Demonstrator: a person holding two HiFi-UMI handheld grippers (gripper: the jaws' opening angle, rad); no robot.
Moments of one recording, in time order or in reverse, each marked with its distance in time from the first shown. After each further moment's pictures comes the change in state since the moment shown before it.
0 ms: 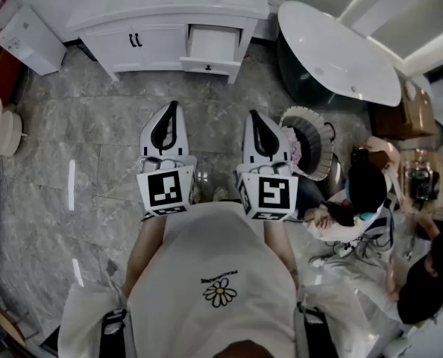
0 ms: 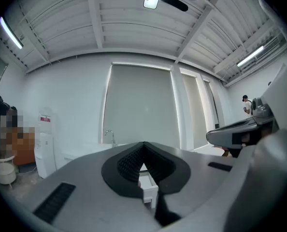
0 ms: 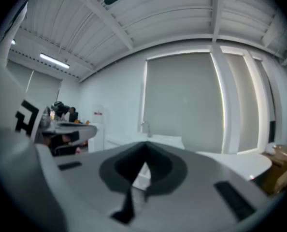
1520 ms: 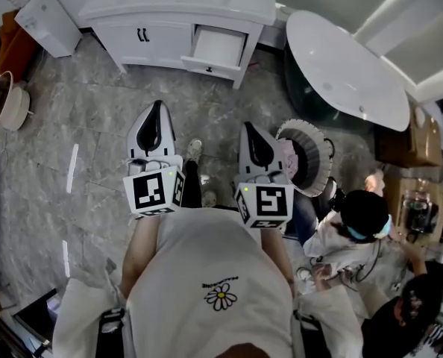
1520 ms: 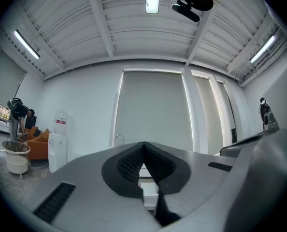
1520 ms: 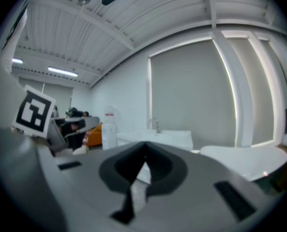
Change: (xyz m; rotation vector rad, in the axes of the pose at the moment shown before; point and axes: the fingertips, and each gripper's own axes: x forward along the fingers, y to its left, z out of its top) left arm -0.001 -0.028 0.006 -0.045 -0.061 0.194; right arm -0.012 -0.048 -0.027 0.052 0.029 0.179
